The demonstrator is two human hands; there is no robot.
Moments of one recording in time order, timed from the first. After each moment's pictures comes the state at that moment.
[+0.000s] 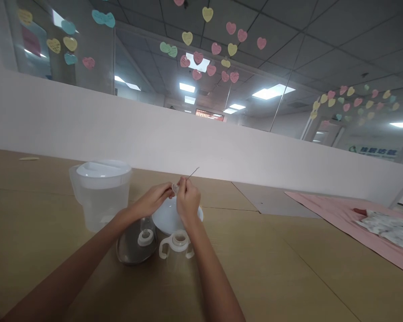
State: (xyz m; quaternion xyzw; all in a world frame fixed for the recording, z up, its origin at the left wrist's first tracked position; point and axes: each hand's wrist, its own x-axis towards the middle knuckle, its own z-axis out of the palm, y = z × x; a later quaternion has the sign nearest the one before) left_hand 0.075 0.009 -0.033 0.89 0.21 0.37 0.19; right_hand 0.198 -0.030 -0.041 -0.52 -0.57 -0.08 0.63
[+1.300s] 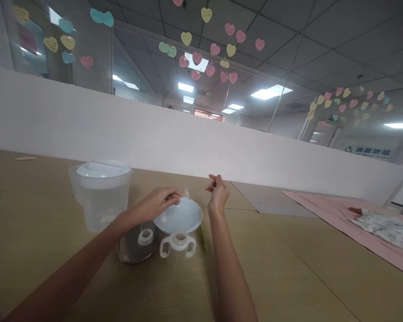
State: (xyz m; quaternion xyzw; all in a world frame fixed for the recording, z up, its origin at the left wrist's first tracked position) left_hand 0.072 -0.025 -0.012 0.91 0.23 0.30 0.17; right_hand 0.276 -0.021 -0.030 -0.40 -0.31 0.18 0.84
